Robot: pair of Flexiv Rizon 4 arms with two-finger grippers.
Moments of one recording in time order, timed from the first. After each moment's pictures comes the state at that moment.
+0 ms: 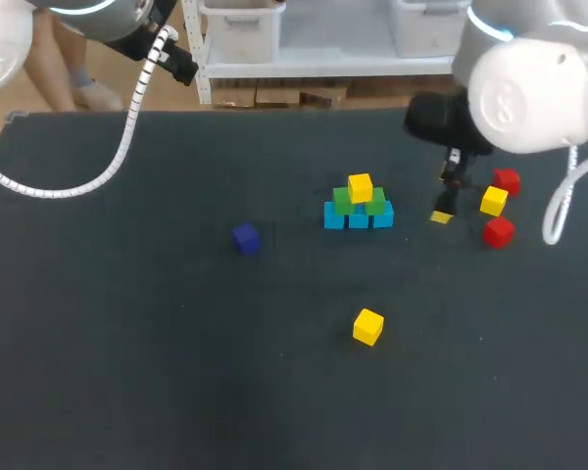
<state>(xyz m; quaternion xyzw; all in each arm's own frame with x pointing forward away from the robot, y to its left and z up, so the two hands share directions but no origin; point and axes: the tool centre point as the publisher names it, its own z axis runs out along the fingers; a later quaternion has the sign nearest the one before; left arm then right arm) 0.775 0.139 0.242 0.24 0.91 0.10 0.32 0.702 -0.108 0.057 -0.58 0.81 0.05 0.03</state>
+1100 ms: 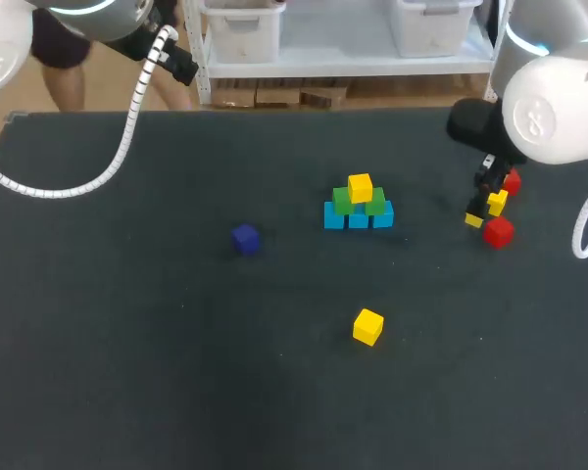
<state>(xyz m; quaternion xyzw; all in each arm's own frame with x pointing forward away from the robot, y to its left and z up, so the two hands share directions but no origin) 0.775 0.139 0.242 0.24 0.91 0.10 0.32 0.709 -0.167 0.033 -0.48 0.88 0.03 0.01</state>
